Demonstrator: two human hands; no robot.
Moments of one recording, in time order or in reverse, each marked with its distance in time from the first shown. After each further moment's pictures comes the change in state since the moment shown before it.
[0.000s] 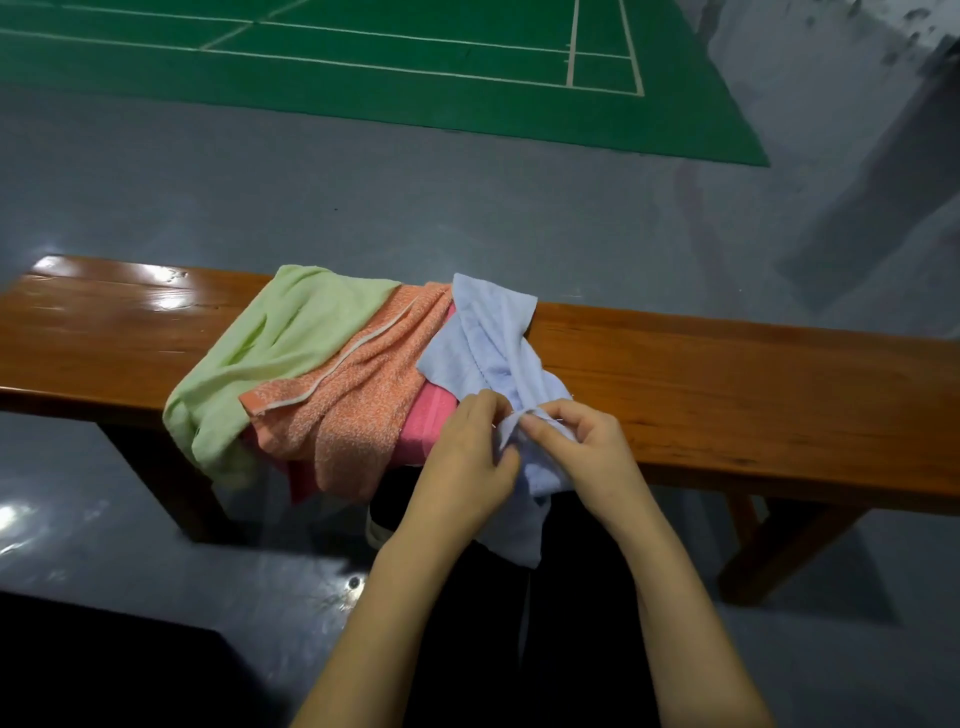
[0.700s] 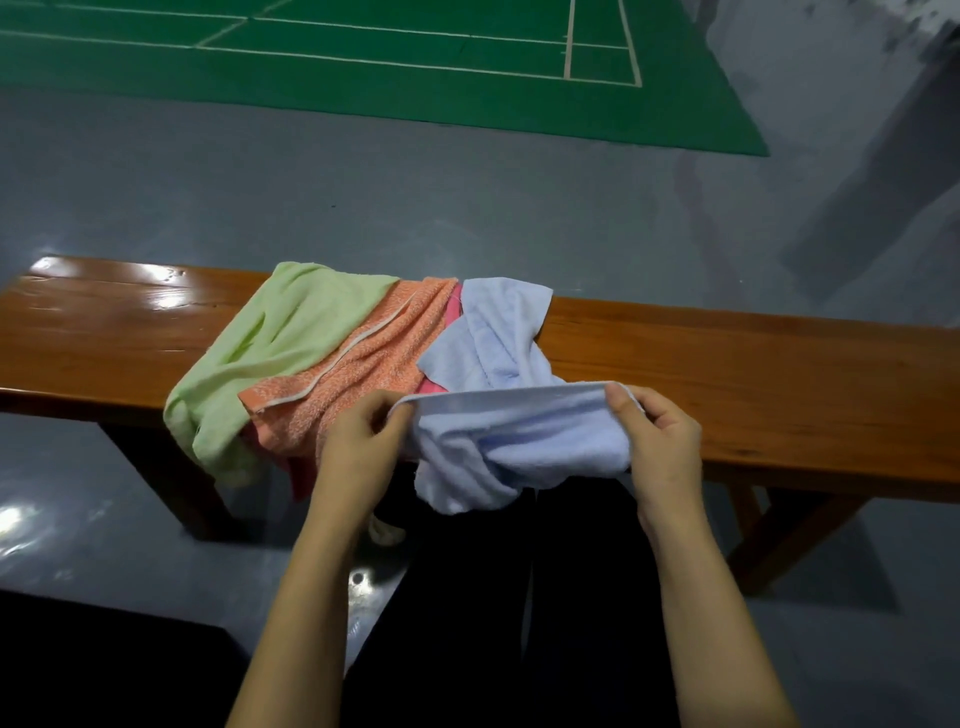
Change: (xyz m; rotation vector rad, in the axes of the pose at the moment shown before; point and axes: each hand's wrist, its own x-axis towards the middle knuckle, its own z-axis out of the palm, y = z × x) left_hand -0.003 -0.053 -0.048 -0.248 0.212 -0.337; right_hand -0.006 0.006 -0.031 0.162 0.445 0.019
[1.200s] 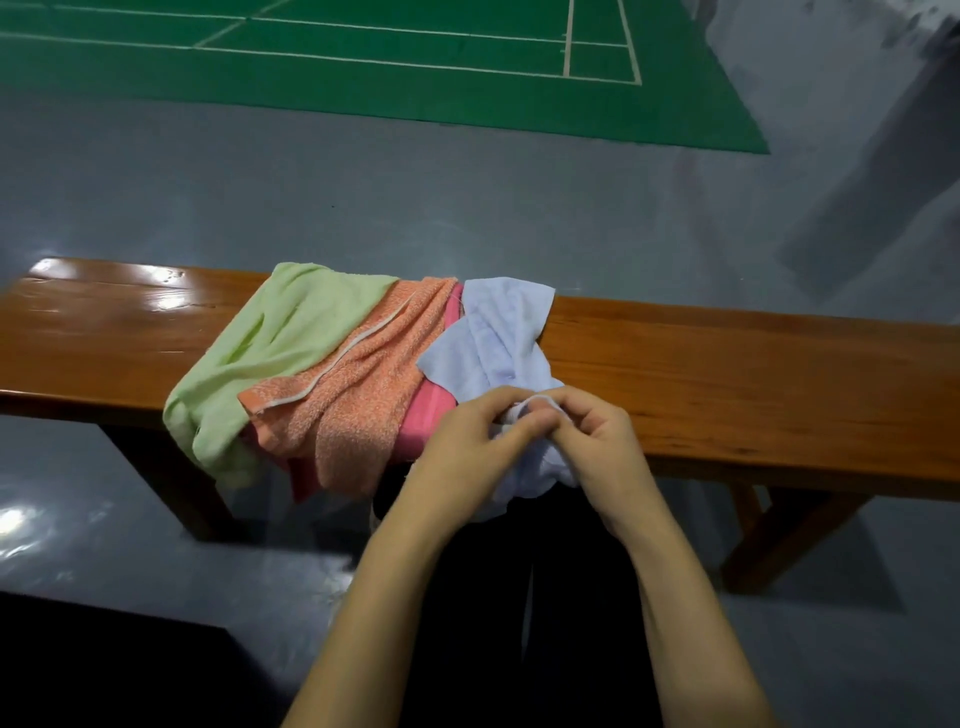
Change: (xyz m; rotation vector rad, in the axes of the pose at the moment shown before) left_hand -0.027 0.068 0.045 -0.080 -0.412 0.083; right_hand -0.019 -0.013 0.028 0.024 -0.486 -0.088
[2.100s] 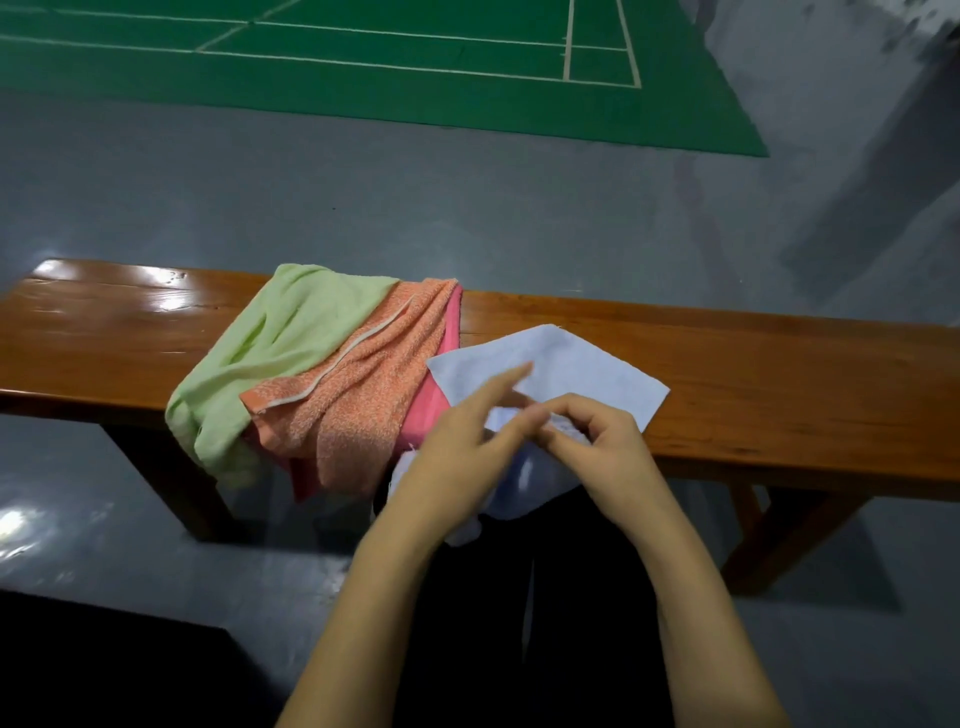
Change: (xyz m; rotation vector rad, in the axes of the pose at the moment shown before) left_hand -0.007 0.006 -0.004 0.178 0.014 0.041; right_hand -0.007 -0.011 -0.009 -0.270 -0.019 0.115
